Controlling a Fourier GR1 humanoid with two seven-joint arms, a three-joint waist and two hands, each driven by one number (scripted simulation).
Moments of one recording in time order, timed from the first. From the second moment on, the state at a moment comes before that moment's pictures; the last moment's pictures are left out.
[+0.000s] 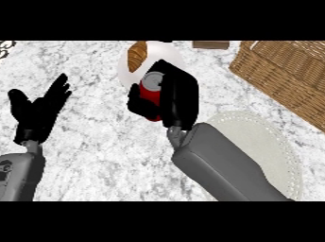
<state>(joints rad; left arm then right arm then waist) -0.27 0.24 0.12 -1.34 0.04 -0.06 0.22 -0.80 0.00 0.57 -1.31 0.79 -0.51 0.97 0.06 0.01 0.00</state>
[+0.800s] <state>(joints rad) -0.24 0.27 0.16 -1.38 0.06 -0.07 0.24 -1.27 -0.03 0.31 -1.05 0.95 -0.45 1.10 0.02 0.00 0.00</state>
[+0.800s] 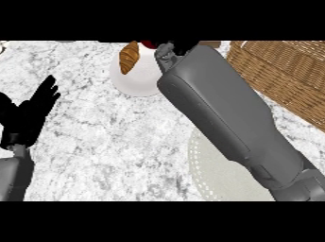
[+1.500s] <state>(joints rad) -0.23 0.26 0.16 -1.40 0.05 -0.05 0.24 -1.37 -0.23 0.12 -0.80 1.03 -0.43 1.03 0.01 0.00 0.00</state>
